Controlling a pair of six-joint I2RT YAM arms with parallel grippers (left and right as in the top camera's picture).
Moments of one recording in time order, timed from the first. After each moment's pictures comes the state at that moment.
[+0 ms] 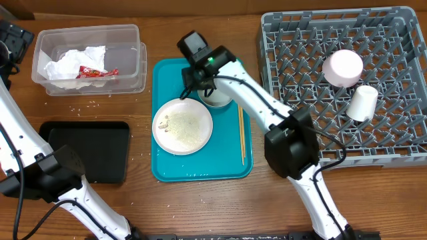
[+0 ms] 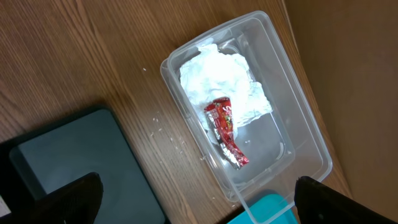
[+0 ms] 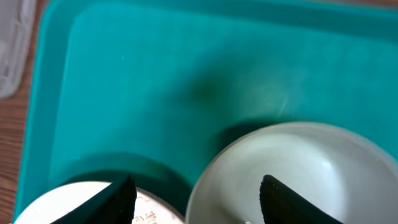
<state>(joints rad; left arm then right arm) 0.52 2.13 2.66 -1.58 0.00 -0.68 0.66 2.46 2.28 -0.99 0.06 0.44</state>
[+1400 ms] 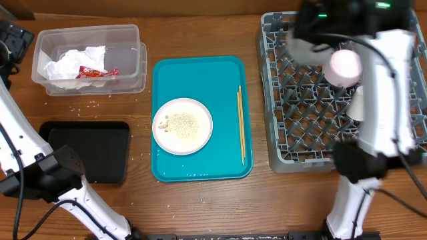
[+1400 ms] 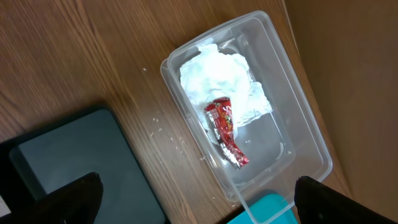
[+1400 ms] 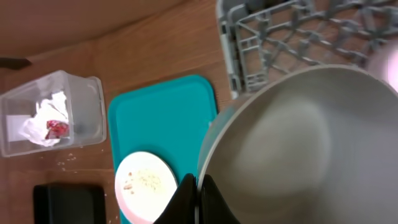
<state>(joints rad) 0.52 2.13 2.66 -1.58 0.00 -0.68 0.12 2.08 2.70 -1.64 -0.24 0.41</state>
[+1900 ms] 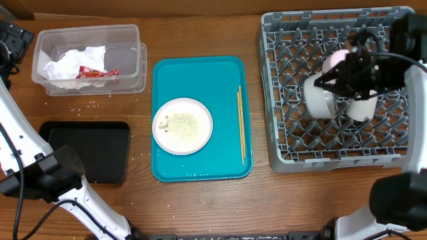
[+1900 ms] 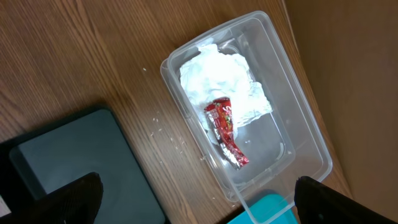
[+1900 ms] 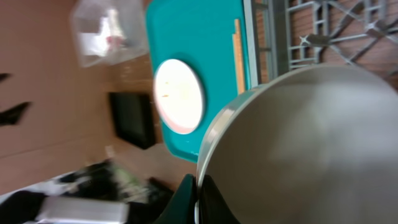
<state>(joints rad) 0.52 2.13 2.66 -1.58 0.00 -0.68 -0.21 1.76 1.84 -1.57 -0.82 -0.02</state>
